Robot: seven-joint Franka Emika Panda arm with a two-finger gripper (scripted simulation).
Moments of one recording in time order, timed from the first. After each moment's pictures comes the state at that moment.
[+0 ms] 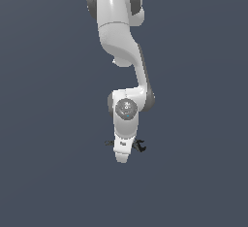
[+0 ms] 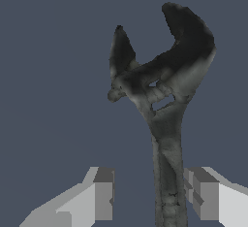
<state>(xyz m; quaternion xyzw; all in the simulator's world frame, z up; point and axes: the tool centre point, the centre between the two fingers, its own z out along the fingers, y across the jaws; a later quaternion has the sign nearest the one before) 0.076 0.007 0.010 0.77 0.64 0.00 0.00</state>
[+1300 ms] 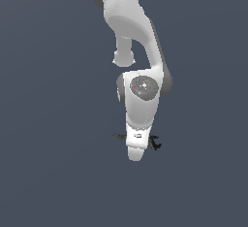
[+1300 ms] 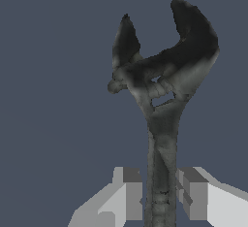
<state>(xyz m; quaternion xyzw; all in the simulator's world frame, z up) 0.096 0.050 0.108 0.76 0.65 0.02 0.01</state>
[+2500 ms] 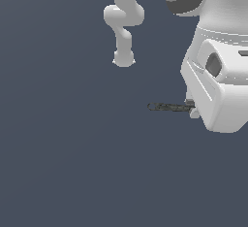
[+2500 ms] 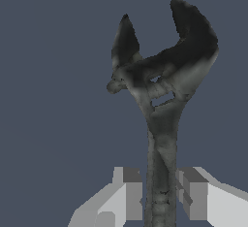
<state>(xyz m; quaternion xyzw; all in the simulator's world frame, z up) 0.131 0.156 0.372 0.74 0.66 0.07 0.05</state>
